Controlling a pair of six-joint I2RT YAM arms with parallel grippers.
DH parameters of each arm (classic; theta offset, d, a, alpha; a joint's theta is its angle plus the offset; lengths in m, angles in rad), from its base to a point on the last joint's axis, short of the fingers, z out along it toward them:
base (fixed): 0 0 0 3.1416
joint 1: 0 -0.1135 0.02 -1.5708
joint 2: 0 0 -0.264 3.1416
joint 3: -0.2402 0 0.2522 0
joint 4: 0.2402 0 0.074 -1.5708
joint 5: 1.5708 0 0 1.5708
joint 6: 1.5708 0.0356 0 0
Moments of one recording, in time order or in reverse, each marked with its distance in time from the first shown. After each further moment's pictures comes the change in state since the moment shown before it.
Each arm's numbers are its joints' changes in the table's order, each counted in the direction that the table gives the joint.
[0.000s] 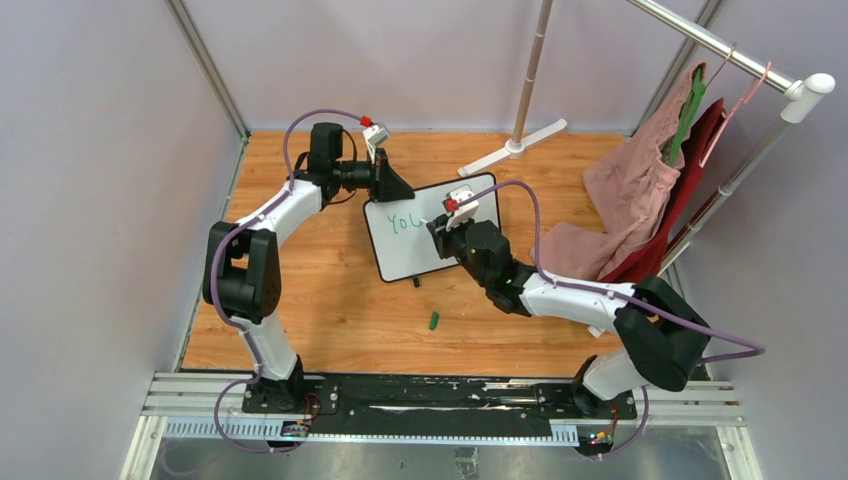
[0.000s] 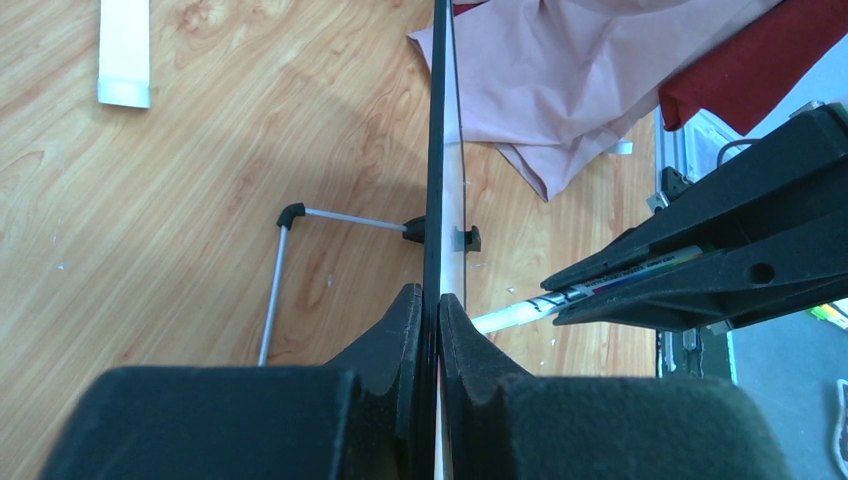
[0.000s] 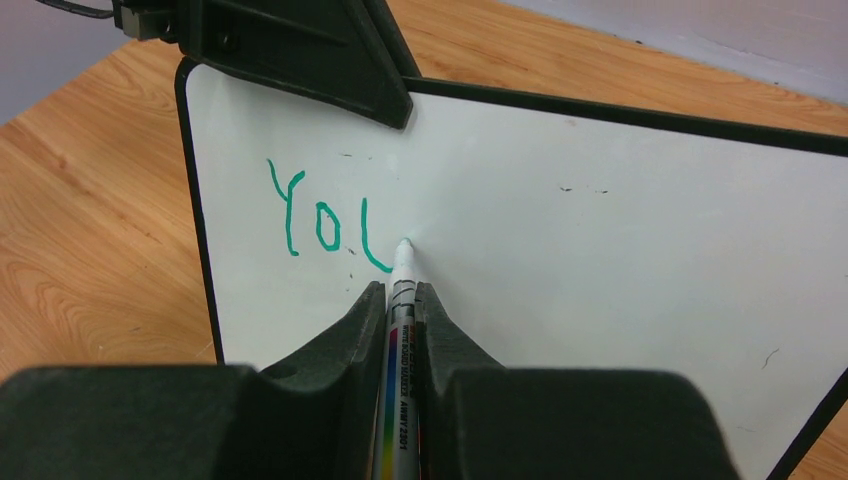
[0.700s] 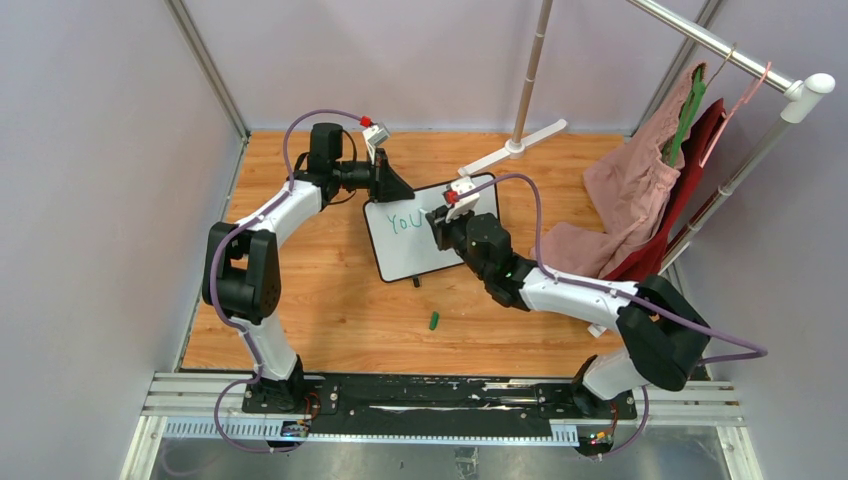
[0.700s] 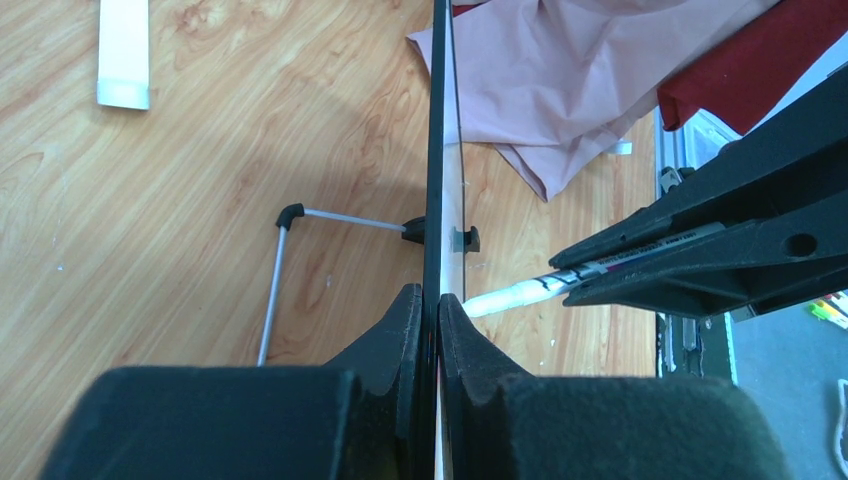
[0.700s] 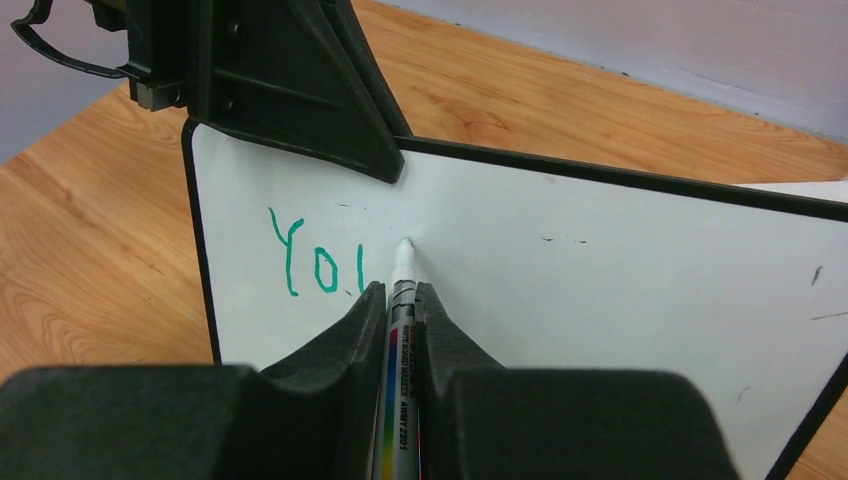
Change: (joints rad) left arm 0.000 0.005 0.008 -0.013 -0.001 -0.004; right arm 0.014 -0.007 -0.061 0.009 0.000 -0.012
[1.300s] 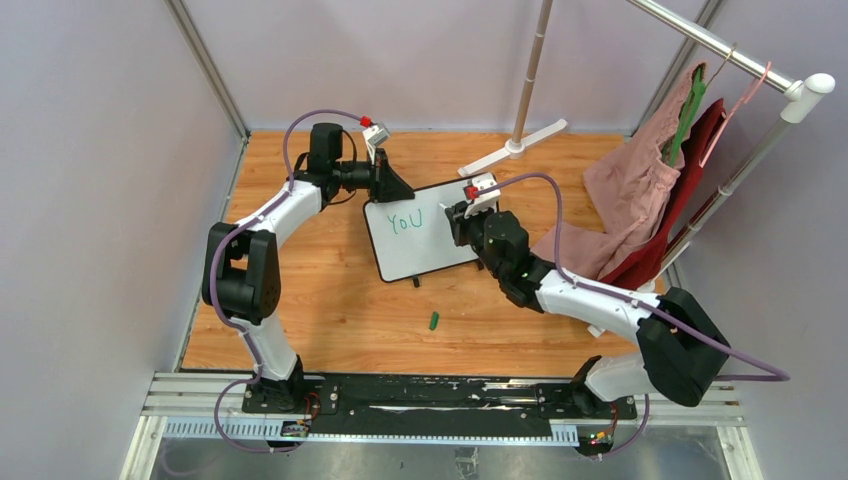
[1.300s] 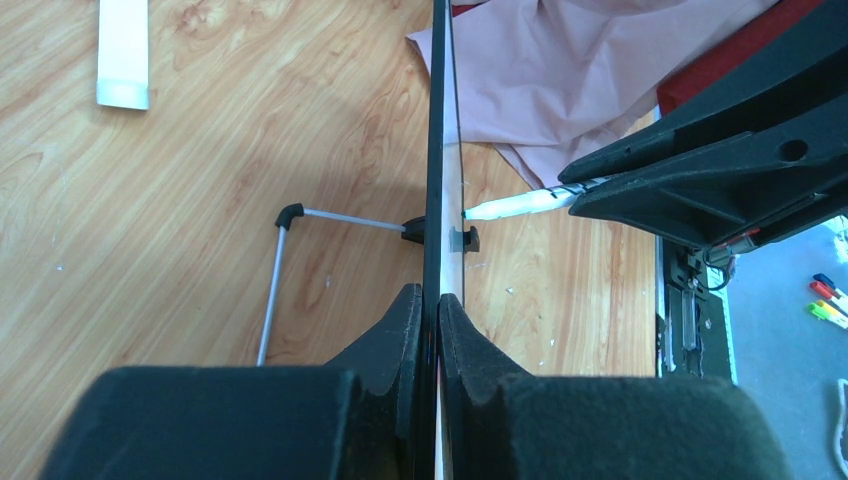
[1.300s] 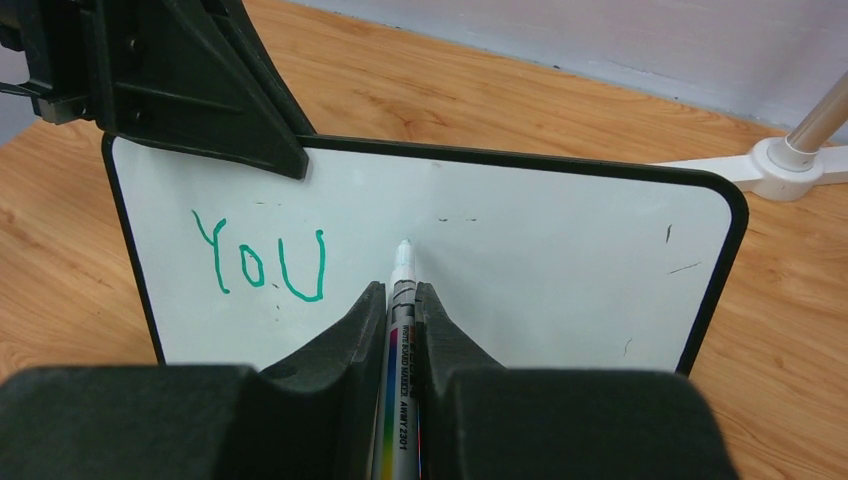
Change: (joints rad) left arm 0.000 0.003 0.002 0.001 0.000 0.000; right arm 0.061 0.110 0.053 0.052 0.026 0.000
